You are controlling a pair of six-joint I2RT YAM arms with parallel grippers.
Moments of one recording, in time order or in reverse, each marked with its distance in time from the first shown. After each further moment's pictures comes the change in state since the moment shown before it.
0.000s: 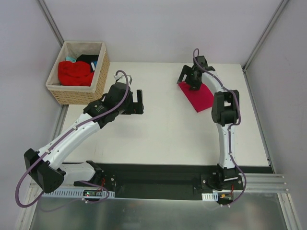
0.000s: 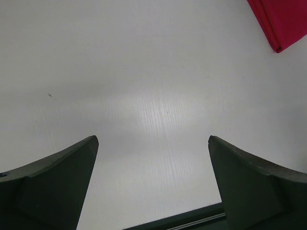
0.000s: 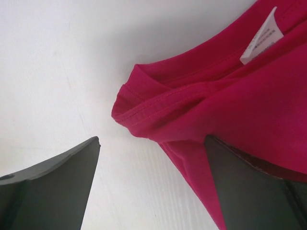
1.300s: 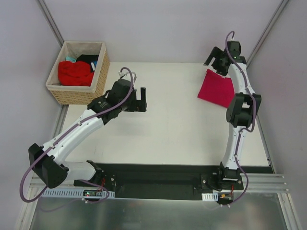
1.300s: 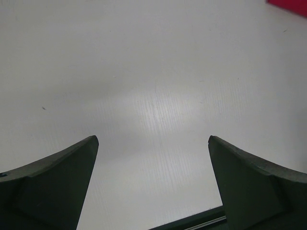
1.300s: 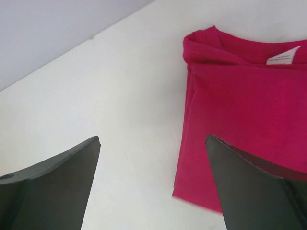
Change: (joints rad) left arm 0.002 0.081 0.055 0.027 0.028 0.043; right arm -0.256 -0.026 0.193 -0.019 -0.005 -0.053
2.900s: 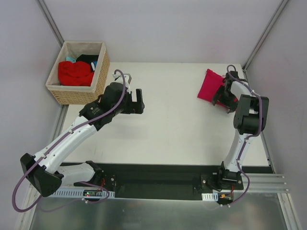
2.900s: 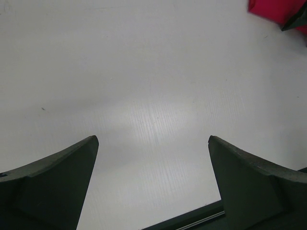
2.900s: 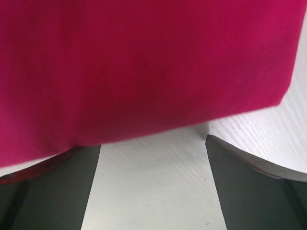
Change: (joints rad) left arm 0.006 -0.129 -0.065 0.025 0.025 0.000; right arm -0.059 -0.314 -0.740 -0.103 0.324 0.009
